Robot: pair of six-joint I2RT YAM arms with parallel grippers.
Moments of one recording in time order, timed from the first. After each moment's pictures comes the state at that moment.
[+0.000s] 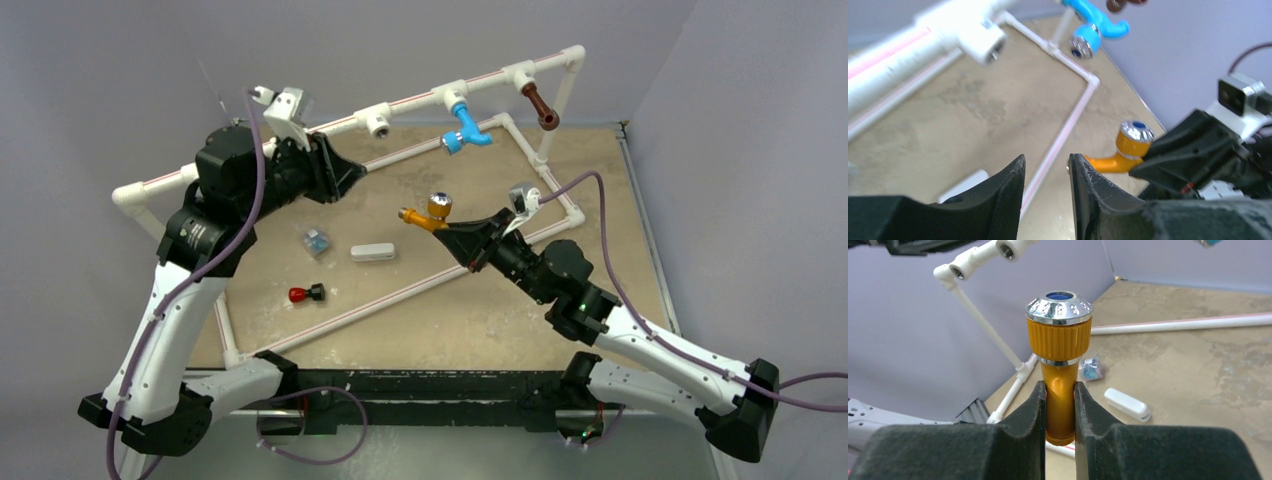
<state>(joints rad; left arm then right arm) -0.43 1.09 1.57 -0.68 0.25 -0.32 0.93 0.86 0.72 0.26 0.07 0.49</state>
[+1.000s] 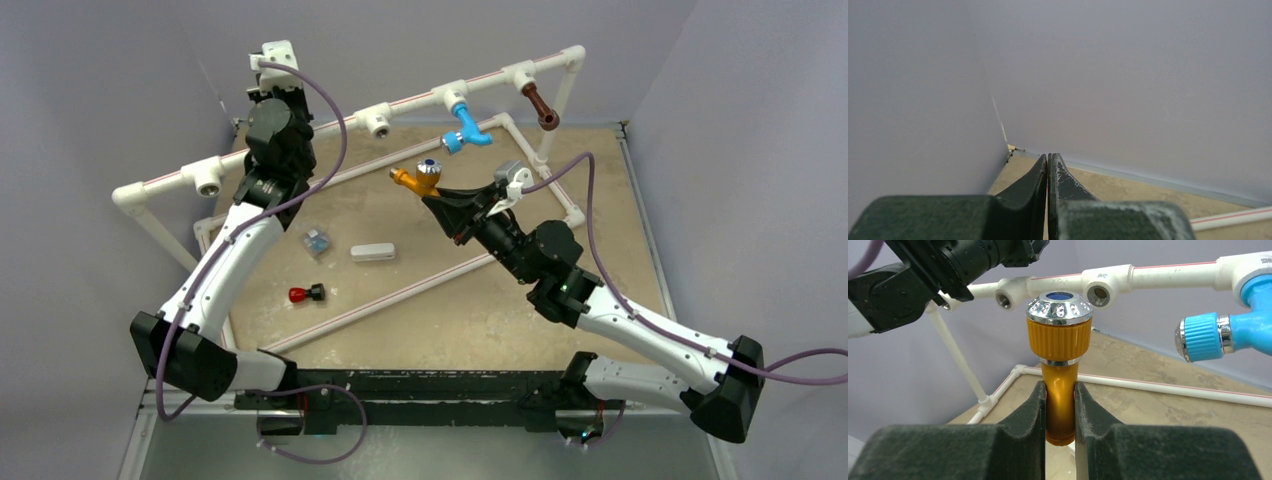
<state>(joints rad) -0.35 1.35 1.39 0.19 -0.67 0.18 0.93 1.02 0.87 0.42 0.11 0.21</state>
